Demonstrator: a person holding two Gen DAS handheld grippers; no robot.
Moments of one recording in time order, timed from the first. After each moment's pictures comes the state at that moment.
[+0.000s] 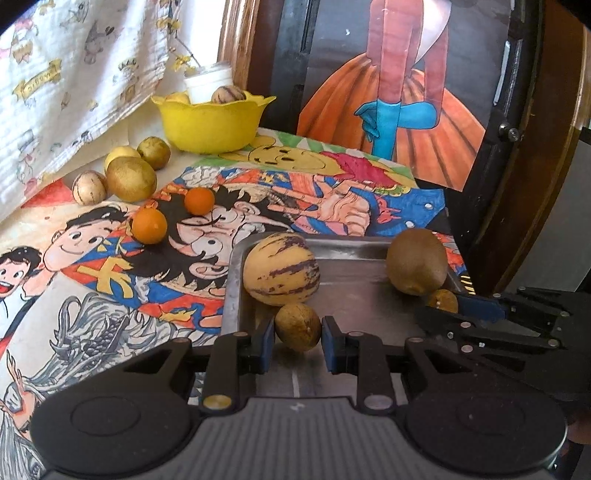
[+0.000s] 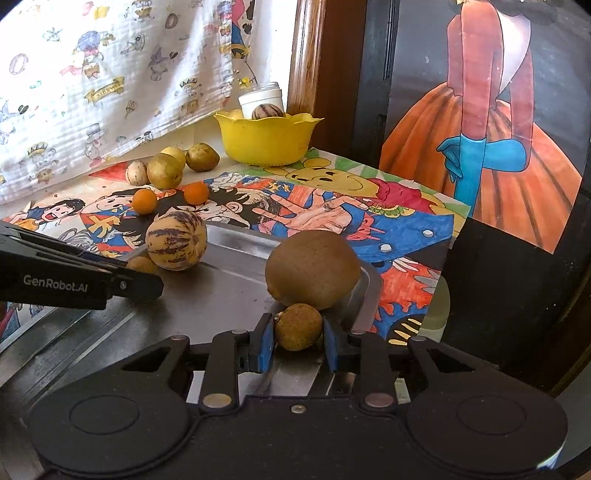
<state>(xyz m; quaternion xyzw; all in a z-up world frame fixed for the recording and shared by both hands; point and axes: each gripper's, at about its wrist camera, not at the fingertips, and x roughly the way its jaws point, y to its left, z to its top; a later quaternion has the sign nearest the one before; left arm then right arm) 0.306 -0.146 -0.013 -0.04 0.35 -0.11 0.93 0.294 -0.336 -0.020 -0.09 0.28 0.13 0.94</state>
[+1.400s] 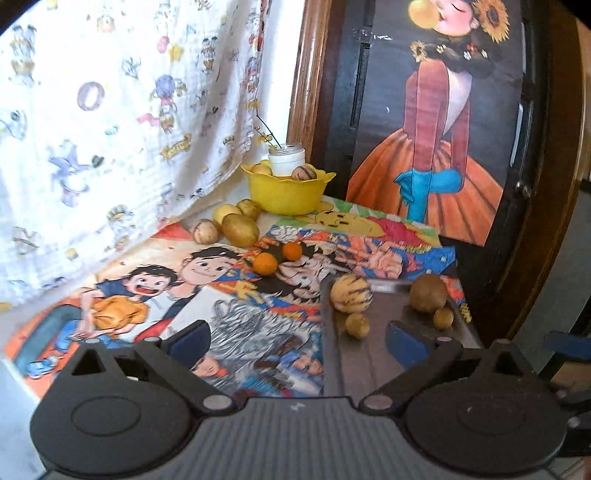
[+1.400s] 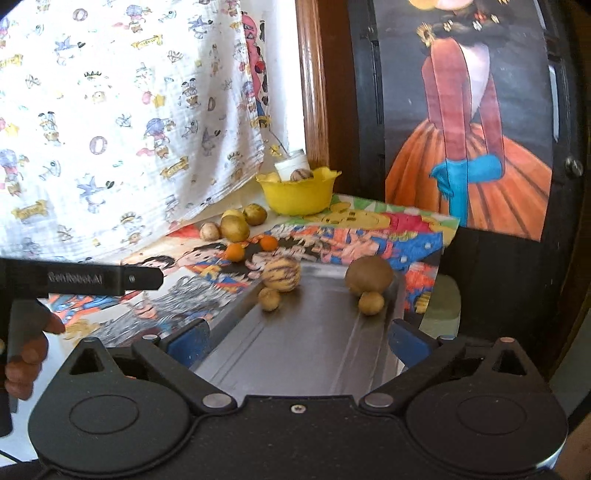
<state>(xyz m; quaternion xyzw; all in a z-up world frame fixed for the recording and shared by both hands) 0.169 -0.079 0.059 -0.04 0.26 -0.03 0.96 0.123 -0.312 0.054 0.00 0.24 0.14 0.96</state>
